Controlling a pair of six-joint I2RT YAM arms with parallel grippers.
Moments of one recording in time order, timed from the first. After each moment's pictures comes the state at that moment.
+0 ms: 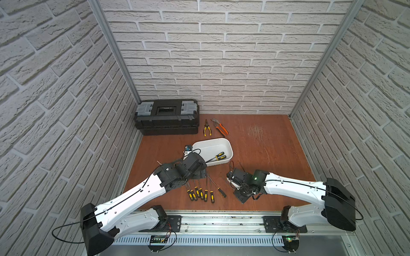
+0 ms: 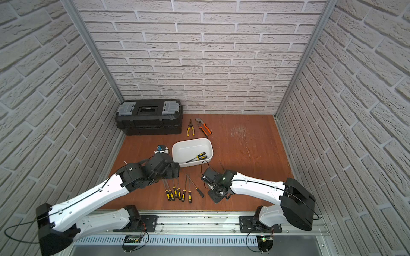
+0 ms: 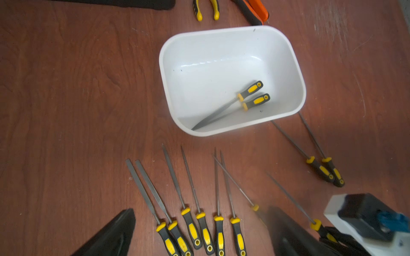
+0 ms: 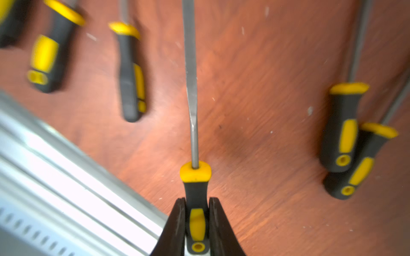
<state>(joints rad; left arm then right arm) -0.91 1.02 0.96 -0.91 -0.38 -0.80 0.98 1.34 0.85 -0.89 0.02 0.31</state>
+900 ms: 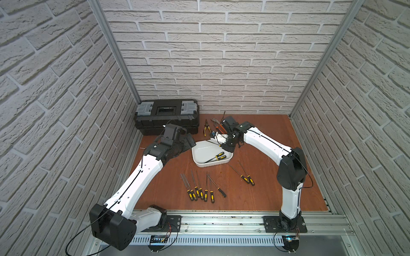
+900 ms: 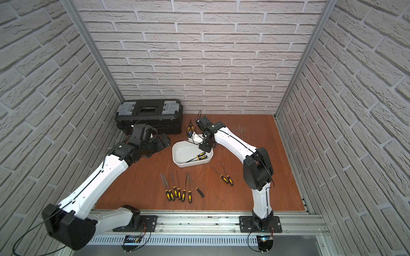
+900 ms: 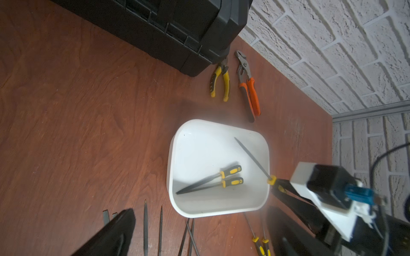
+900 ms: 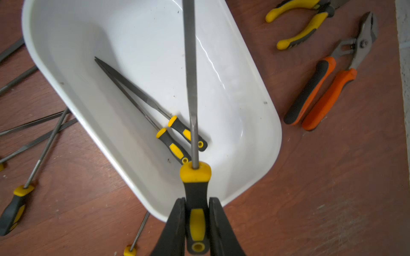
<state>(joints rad) -0.38 1.19 1.14 -0.75 -0.01 -0.77 0.57 2.01 1.80 -1.01 -0.02 -0.62</state>
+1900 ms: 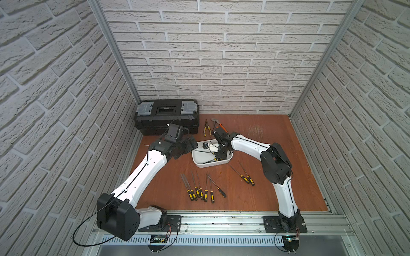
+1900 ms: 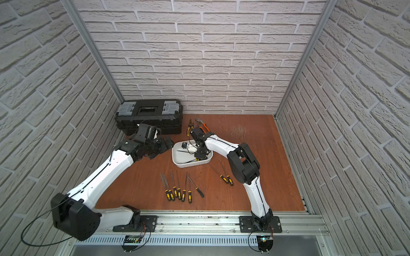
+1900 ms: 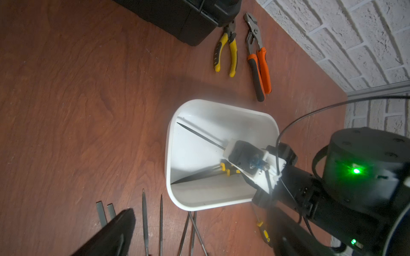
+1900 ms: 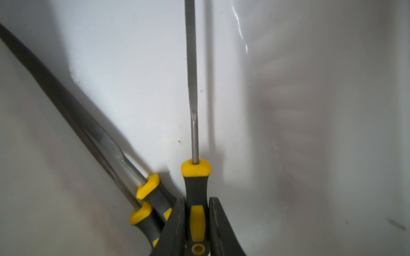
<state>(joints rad) -0.37 1.28 1.14 -0.77 0.08 -0.75 0.63 2.16 1.67 -0.76 0.00 -0.68</state>
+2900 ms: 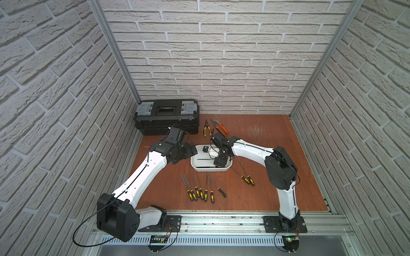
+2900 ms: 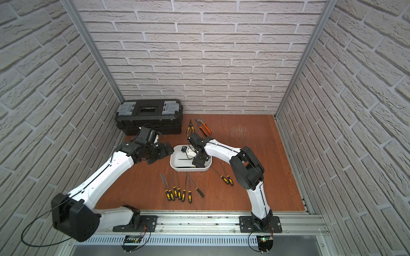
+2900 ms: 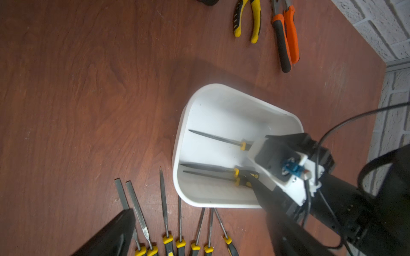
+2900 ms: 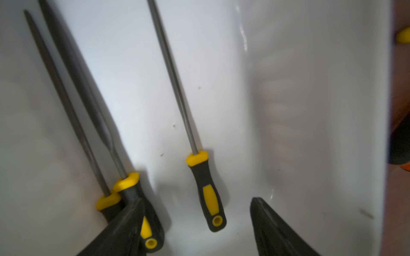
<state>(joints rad) -0.38 1.26 1.10 -0.86 0.11 -0.70 0.68 2.06 1.58 -0.79 0.07 -0.51</state>
